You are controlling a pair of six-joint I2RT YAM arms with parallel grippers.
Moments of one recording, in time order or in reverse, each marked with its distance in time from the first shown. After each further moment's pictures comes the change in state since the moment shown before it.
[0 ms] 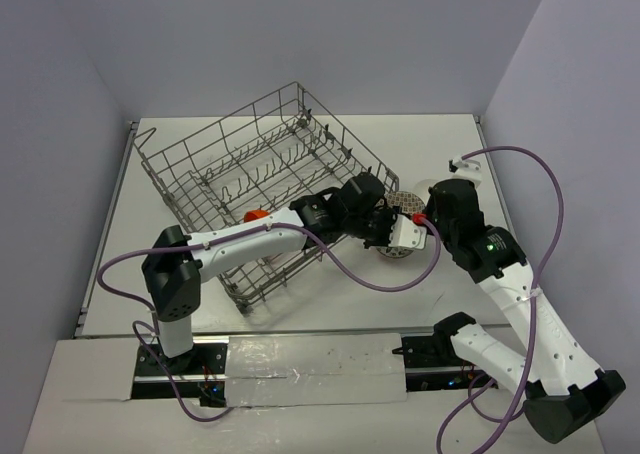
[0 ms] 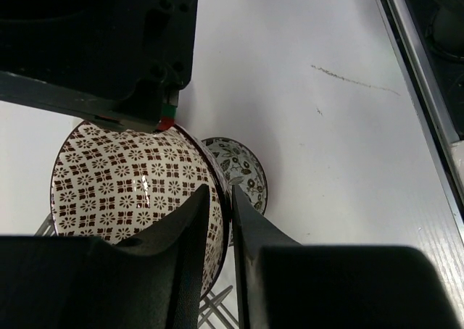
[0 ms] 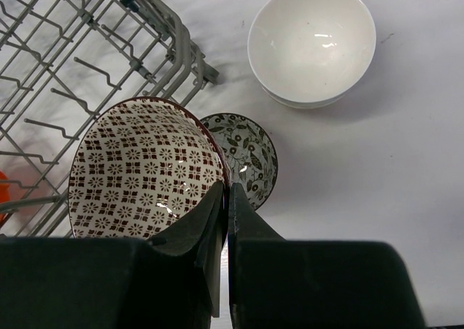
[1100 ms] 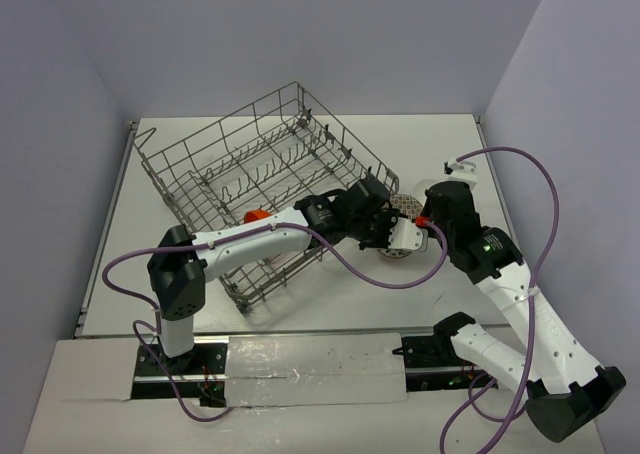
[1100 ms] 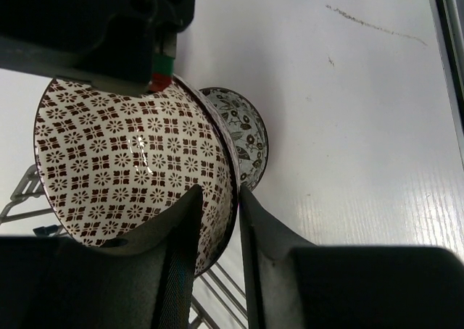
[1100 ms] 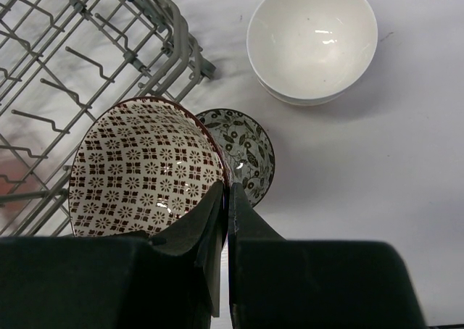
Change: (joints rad) left arm -0.012 0.030 0.045 -0.138 -0.138 0.006; right arm 0.028 0.002 -0.020 0.007 0.024 -0.013
